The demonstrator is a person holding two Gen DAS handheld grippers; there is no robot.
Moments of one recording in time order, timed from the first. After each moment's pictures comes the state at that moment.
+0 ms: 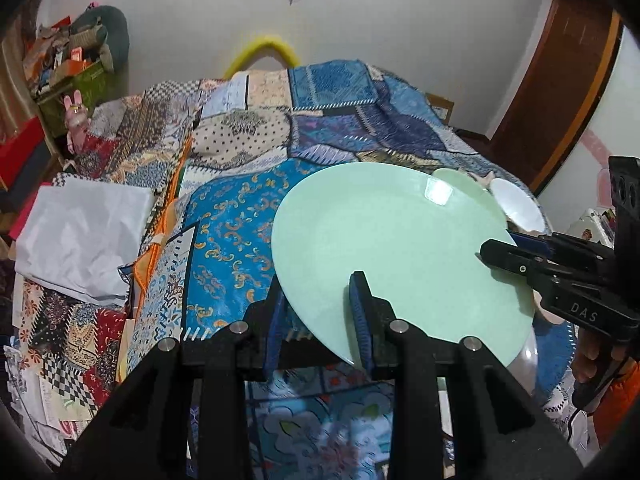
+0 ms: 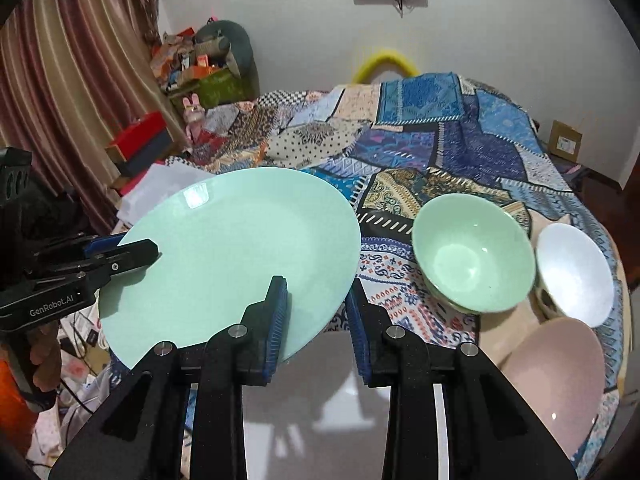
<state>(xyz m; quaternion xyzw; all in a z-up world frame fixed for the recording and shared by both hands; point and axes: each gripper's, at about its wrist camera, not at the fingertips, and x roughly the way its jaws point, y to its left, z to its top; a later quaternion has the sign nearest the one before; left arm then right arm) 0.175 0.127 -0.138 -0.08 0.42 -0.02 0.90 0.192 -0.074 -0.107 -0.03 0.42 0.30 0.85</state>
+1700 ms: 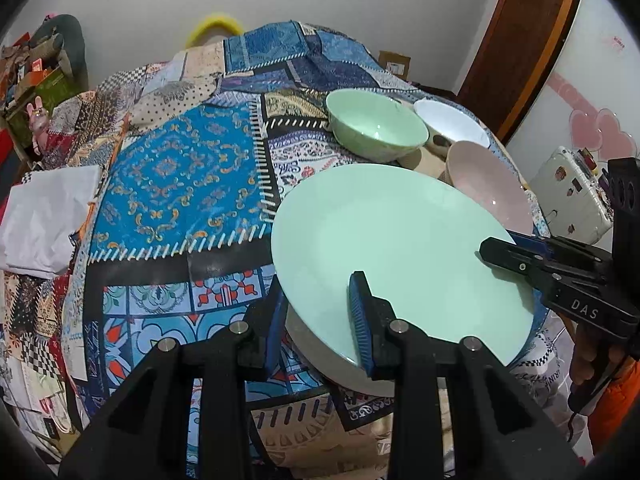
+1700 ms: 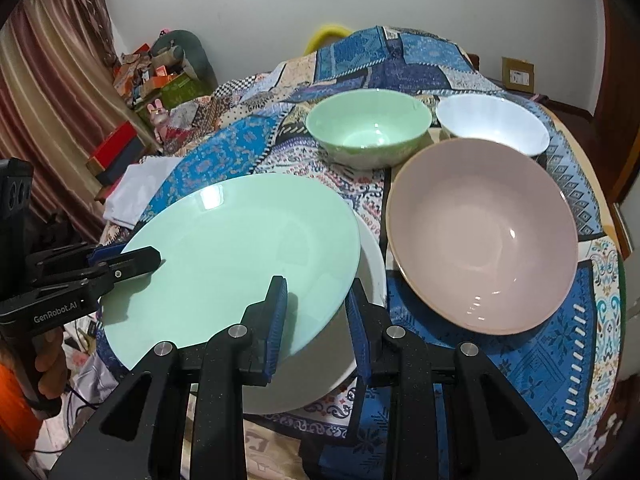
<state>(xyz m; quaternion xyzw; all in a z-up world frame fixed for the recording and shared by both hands) 0.128 0.009 -0.176 -0.05 0.47 -0.08 0.88 0.131 -0.184 -0.159 0.03 0.47 0.24 0.85</state>
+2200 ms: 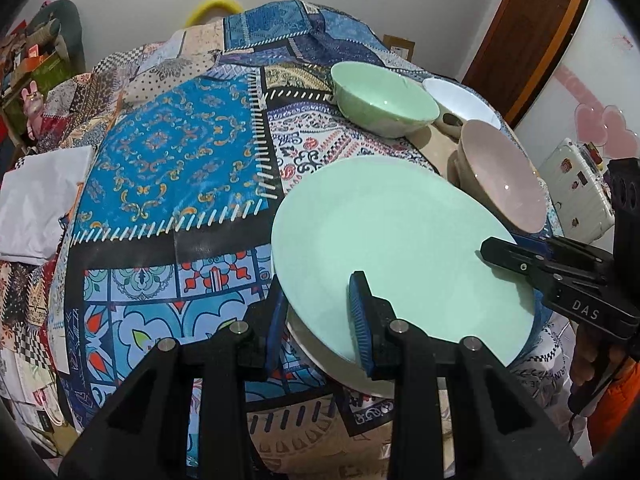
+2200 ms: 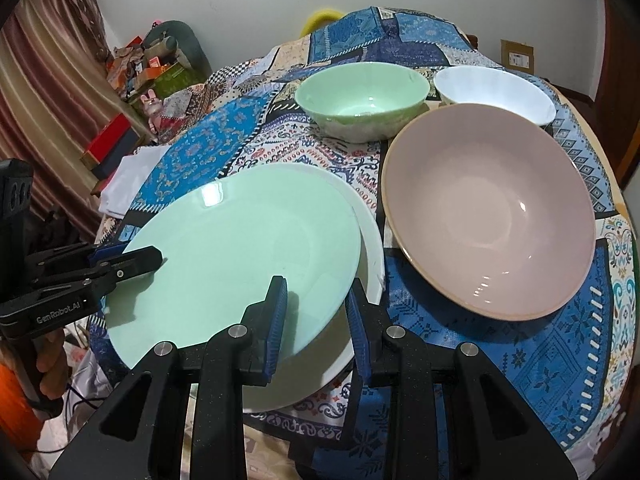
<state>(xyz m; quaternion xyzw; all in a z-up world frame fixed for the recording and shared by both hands) 0.136 0.008 -0.202 -0.05 0.50 -0.08 0.86 0.133 -0.185 -0.177 0.04 0.49 0.24 0.84</state>
